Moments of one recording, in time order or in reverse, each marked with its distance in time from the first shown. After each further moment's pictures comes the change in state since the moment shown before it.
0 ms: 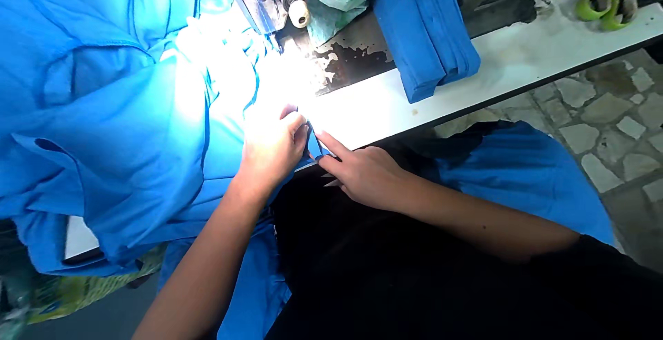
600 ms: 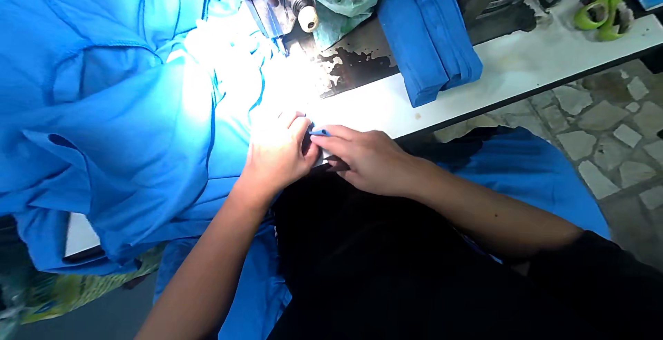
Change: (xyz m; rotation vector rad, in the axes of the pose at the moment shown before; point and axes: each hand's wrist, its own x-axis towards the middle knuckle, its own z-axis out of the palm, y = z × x) left_hand -0.008 -0.005 0.002 0.058 0.018 0.135; right_hand 0.014 0.004 -0.020 0.183 0.214 -0.124
